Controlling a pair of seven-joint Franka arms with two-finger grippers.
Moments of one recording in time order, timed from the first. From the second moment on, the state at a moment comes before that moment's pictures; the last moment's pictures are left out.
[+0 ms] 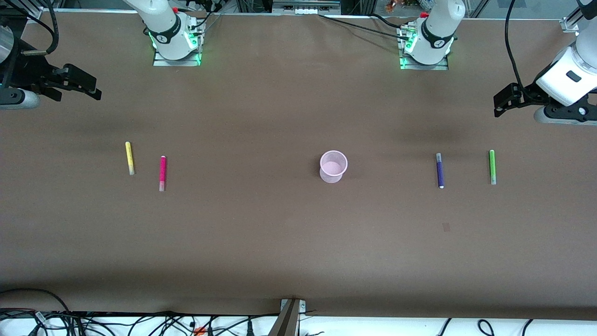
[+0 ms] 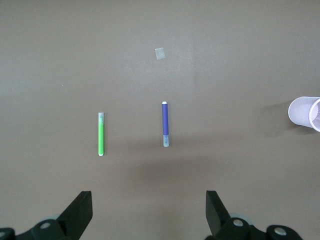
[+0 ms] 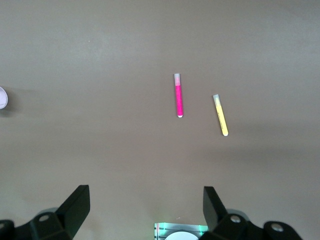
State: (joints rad) left arm -0.03 -0.05 -0.03 -1.71 0.05 1.61 0.01; right arm 0.11 0.01 -0.05 -1.52 0.08 1.44 0.07
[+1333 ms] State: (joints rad) left arm -0.02 0.26 -0.04 -1.91 0.05 1.95 0.12; right arm 0.11 0.01 -0.05 -1.52 0.08 1.44 0.07
